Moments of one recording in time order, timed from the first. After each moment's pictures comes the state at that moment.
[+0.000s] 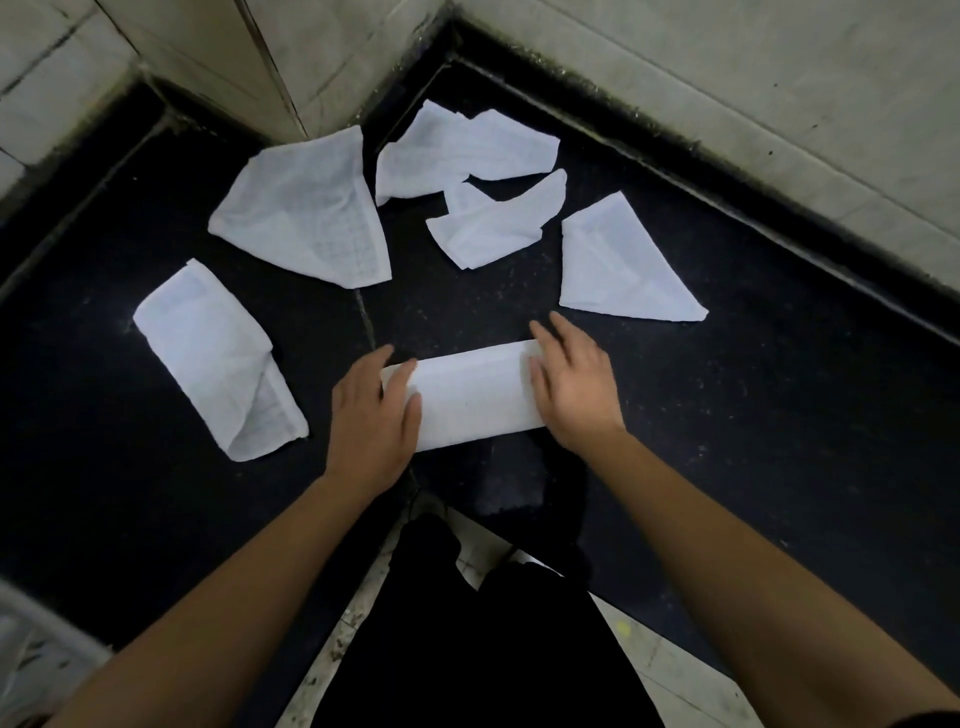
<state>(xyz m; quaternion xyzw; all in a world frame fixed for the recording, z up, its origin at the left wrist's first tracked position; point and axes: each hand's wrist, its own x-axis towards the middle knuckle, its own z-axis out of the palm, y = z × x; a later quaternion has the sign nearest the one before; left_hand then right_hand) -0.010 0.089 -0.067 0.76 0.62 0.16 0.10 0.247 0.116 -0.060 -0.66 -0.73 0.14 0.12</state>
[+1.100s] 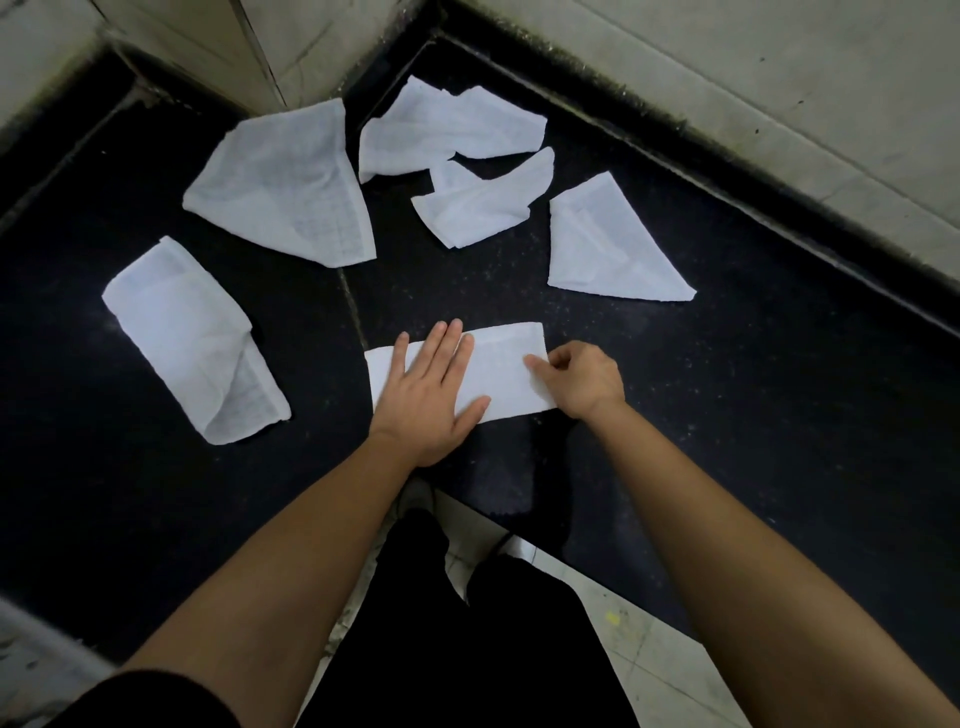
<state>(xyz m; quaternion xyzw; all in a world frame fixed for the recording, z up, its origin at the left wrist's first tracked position) 0.043 0.101 -0.092 0.84 0.53 -0.05 0.11 0.256 0.123 -0.042 -0.80 -0.45 0.38 0.02</state>
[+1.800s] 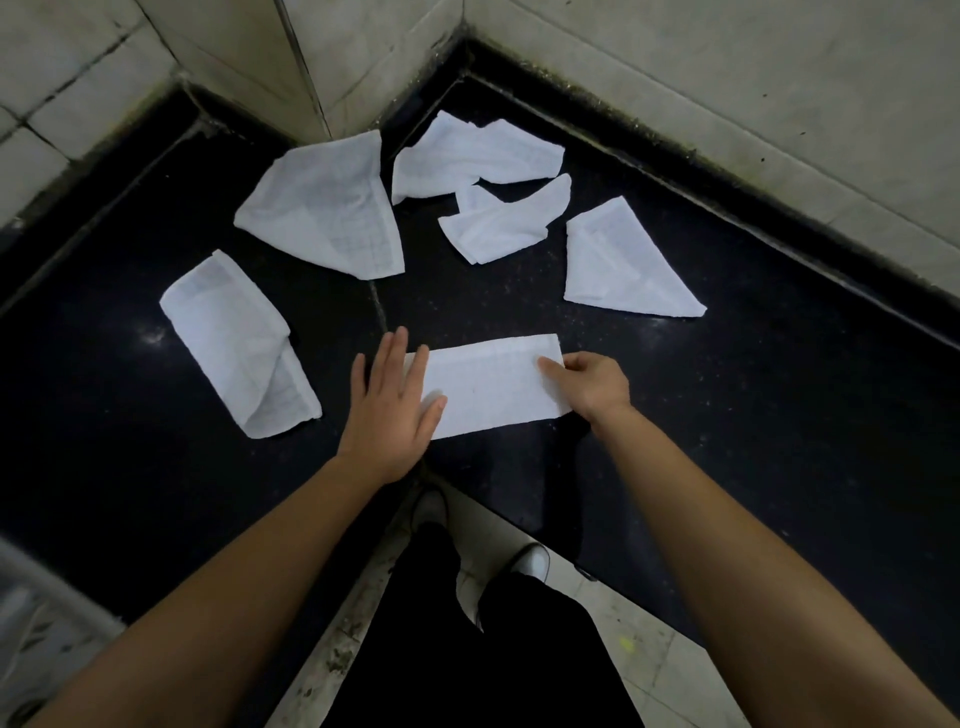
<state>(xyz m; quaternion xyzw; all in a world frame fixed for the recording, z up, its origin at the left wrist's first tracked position) -0.011 0.080 -0.070 0.78 0.61 0.03 0.14 0.246 0.117 -0.038 -0.80 -0.34 0.46 0.15</state>
